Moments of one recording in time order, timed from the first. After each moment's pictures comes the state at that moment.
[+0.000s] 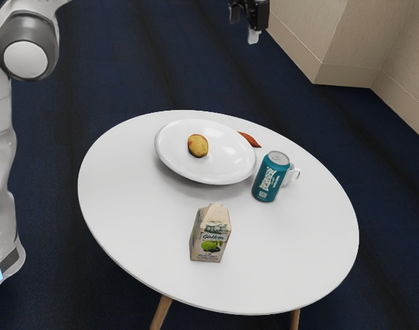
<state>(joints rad) -0.13 0.08 0.14 -0.98 0.11 1.27 -0.19</state>
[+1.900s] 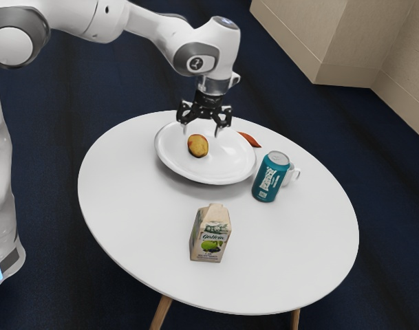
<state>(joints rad) 0.04 -0.07 0.17 -2.00 0.03 1.97 -1.23</state>
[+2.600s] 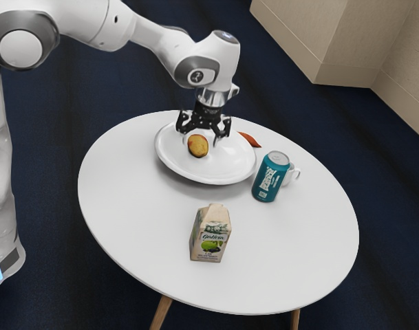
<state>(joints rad) 0.04 -0.02 0.17 -2.04 0.03 2.03 -1.21</state>
